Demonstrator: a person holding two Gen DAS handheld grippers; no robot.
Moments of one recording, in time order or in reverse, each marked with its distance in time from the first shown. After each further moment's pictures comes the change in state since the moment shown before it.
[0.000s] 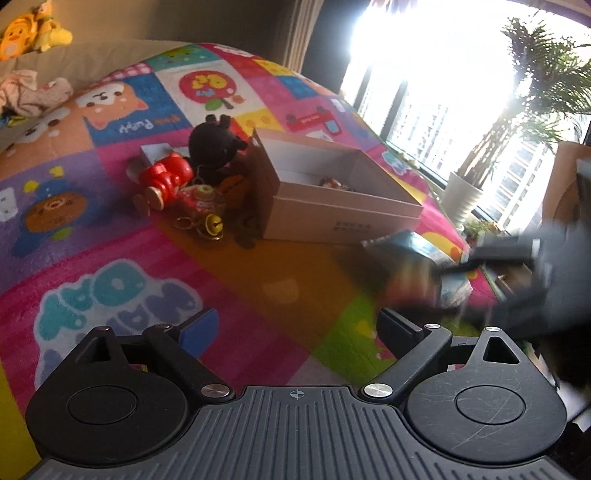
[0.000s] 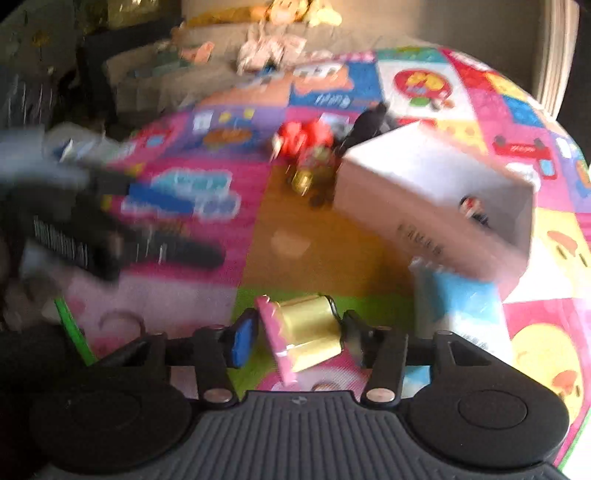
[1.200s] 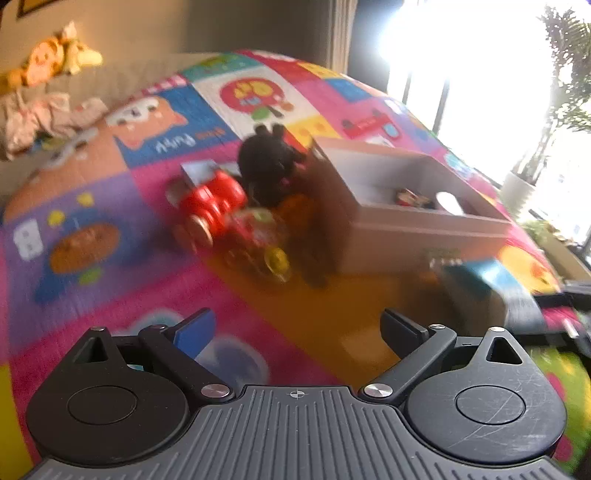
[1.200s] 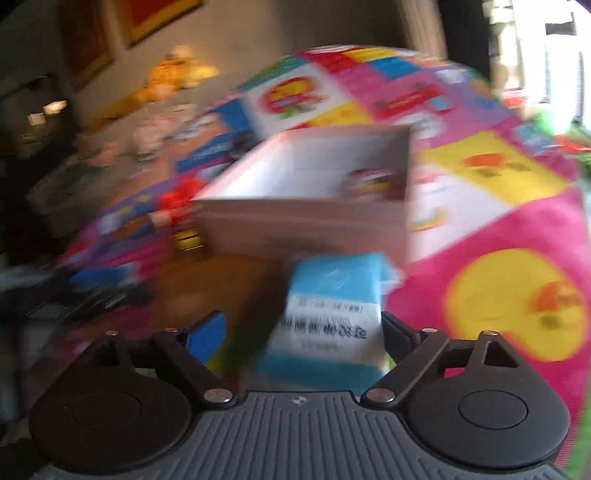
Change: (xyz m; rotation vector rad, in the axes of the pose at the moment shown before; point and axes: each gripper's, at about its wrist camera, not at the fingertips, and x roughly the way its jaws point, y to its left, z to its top) left arm 0.052 0.020 0.029 0.042 -0.032 0.216; right arm 0.014 -0.066 -0.035 0.402 -0.148 -0.031
